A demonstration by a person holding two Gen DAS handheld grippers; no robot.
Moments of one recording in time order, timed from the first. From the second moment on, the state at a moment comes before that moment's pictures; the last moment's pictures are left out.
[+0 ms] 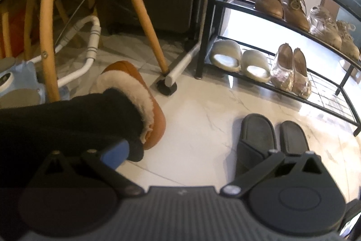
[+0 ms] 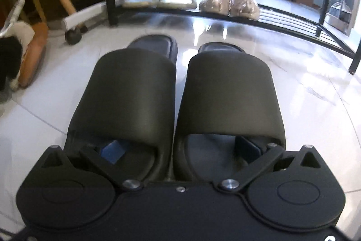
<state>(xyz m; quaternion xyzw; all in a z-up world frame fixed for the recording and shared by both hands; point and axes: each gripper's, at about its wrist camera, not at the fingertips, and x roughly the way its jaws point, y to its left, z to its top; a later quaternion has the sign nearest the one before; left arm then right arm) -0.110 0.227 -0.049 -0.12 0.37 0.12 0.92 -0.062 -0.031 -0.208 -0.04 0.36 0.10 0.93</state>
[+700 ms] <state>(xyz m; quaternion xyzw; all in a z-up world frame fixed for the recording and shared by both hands) -0.104 0.225 -0.057 -0.12 0.39 0.12 0.91 -0.017 -0.008 -0.208 -0.03 0.31 0.08 0.95</state>
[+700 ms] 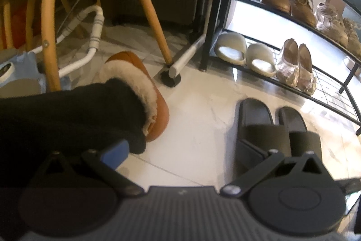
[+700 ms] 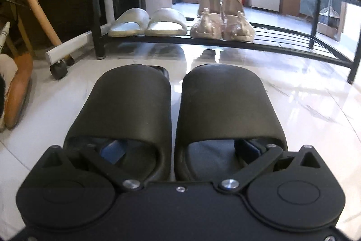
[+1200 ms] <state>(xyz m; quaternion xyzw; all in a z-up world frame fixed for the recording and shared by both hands) -0.101 0.214 -0.059 -0.09 0.39 0.11 0.91 -0.034 -0.020 -0.166 -0.03 0.26 0.13 0.96</state>
